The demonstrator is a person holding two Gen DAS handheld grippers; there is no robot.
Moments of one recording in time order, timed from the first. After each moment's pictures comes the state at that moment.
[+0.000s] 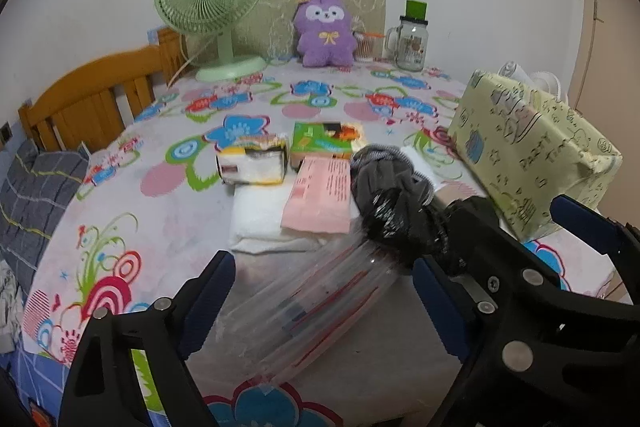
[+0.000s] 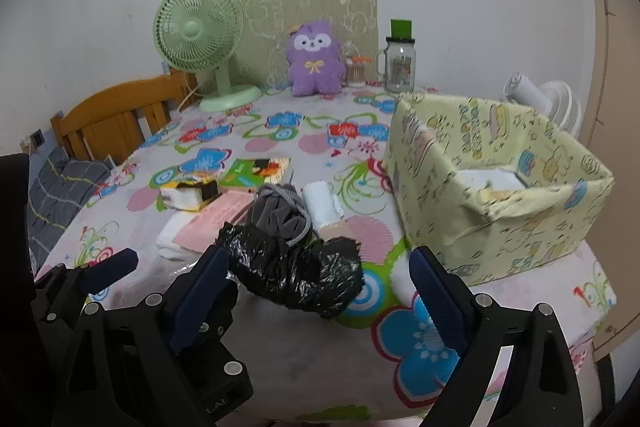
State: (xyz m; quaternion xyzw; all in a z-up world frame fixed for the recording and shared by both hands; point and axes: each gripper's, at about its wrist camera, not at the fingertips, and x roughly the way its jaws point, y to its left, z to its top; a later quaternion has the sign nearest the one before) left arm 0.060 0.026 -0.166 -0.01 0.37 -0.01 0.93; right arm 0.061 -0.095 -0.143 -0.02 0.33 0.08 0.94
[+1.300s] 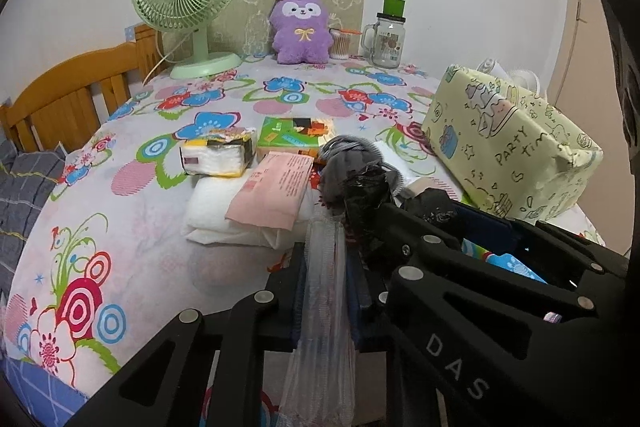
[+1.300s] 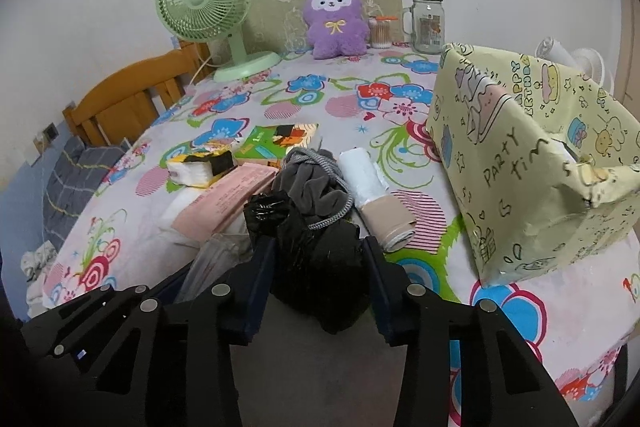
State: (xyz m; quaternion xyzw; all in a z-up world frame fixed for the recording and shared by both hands) left arm 0.056 0.018 -0.164 -0.02 0.36 -0.05 0.93; right arm 0.085 -0.087 -0.160 0.01 0.38 0.12 0.92
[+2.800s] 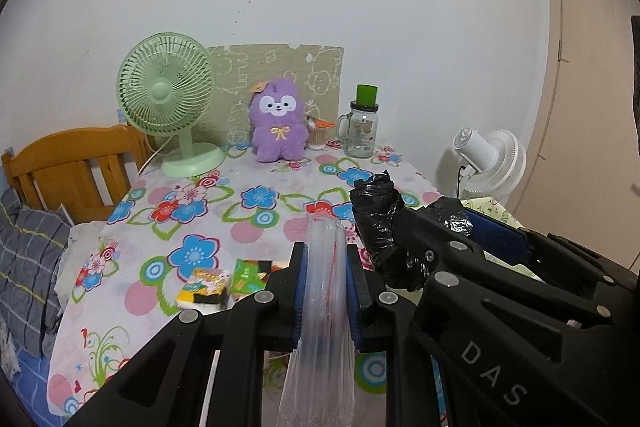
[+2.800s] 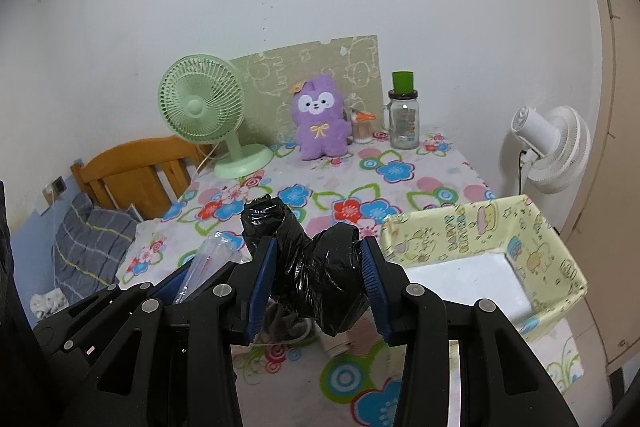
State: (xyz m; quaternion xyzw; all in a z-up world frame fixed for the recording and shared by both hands) left arm 0.081 -0.021 -0.045 -0.01 0.28 -0.06 0.96; right arm 0.099 -0.134 -0.029 0.03 0.29 0.11 0.95
